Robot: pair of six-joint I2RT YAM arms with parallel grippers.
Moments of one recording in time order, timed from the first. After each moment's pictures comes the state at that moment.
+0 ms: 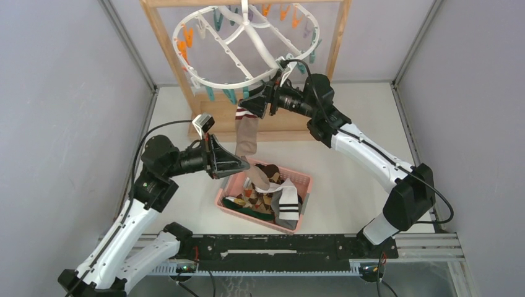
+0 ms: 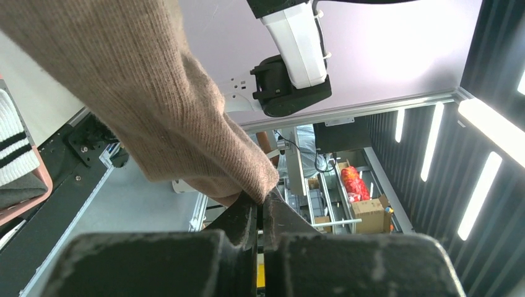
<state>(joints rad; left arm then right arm) -0.48 0.74 0.85 -0.04 0.90 -1.41 0.63 1.57 1.43 0.23 -0.58 0.43</state>
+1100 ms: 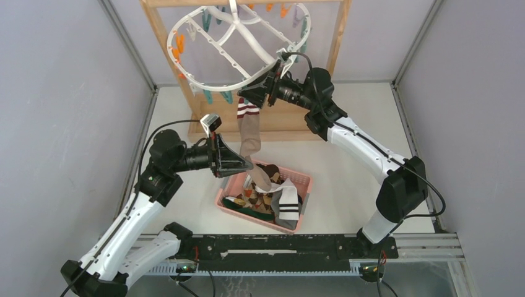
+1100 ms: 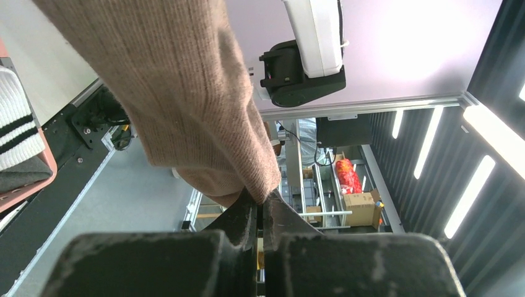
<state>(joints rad) -0.47 0.81 0.85 -0.07 0.95 -1.41 0.59 1.63 1.48 0.37 -0.60 0.44</state>
